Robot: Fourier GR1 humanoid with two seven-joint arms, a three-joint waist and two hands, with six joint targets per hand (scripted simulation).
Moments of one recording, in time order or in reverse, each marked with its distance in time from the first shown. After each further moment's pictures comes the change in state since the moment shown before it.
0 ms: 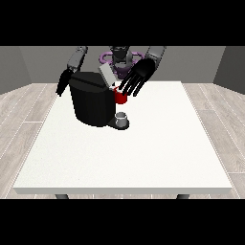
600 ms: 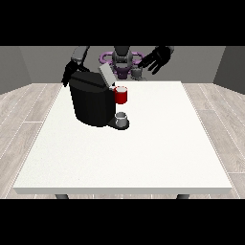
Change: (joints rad) left arm 0.265 -0.242 0.162 -0.017 0.256 -0.031 -0.040; right arm 0.218 -0.003 -0.036 0.063 -0.032 0.015 -0.061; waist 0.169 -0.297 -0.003
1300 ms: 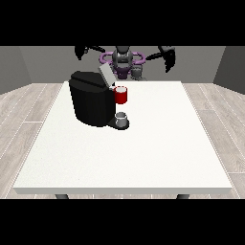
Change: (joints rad) left arm 0.372 -0.205 0.141 0.021 0.240 -0.057 -0.039; right arm 0.009 -0.017 0.042 -0.126 -0.064 0.130 0.060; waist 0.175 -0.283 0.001
